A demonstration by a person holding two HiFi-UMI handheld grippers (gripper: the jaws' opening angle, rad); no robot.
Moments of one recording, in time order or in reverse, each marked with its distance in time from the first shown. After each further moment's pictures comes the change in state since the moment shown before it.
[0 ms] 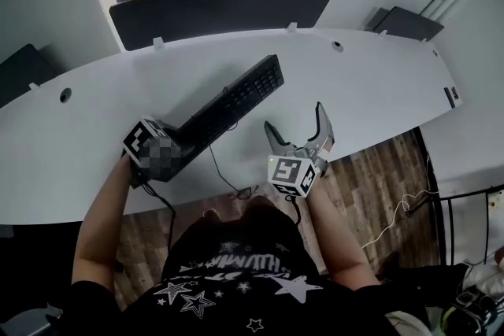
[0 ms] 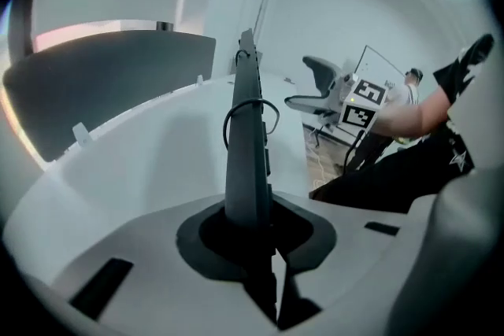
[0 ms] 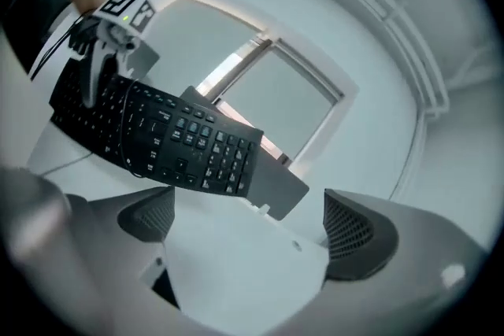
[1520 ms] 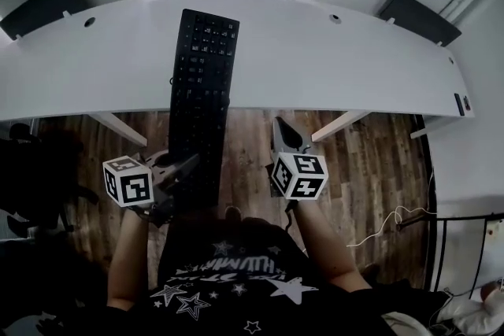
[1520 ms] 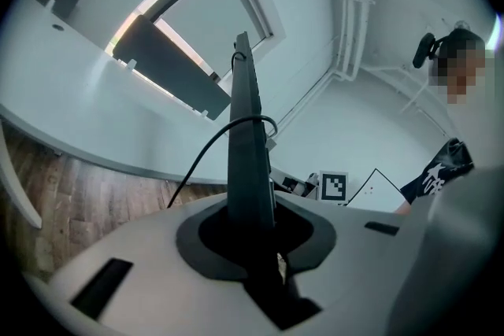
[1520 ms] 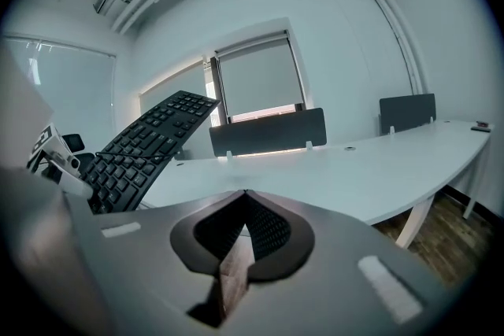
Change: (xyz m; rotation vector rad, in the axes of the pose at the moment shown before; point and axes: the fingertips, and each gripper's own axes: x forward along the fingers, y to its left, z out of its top) left arm 0.021 -0.321 0.009 -0.641 -0.715 -0.054; right arm -0.203 -0.035 -0.118 0.786 0.068 0.486
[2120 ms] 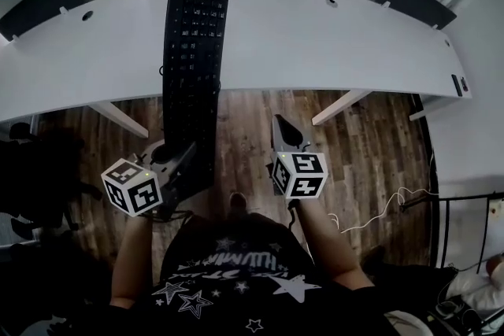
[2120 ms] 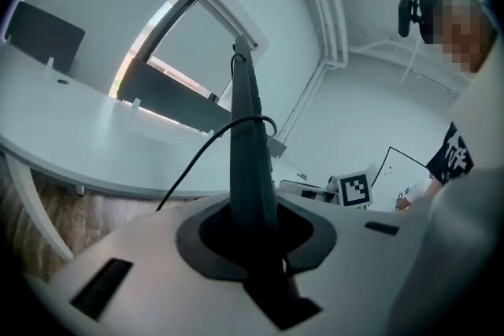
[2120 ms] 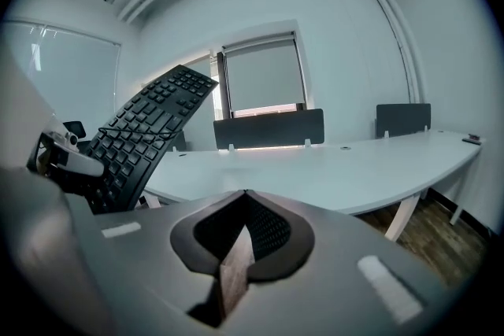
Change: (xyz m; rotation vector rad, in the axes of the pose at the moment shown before) left arm -0.019 -0.015 -0.004 0.181 -0.084 0.152; right arm -0.040 0.012 -0.024 -0.042 0.035 -0.028
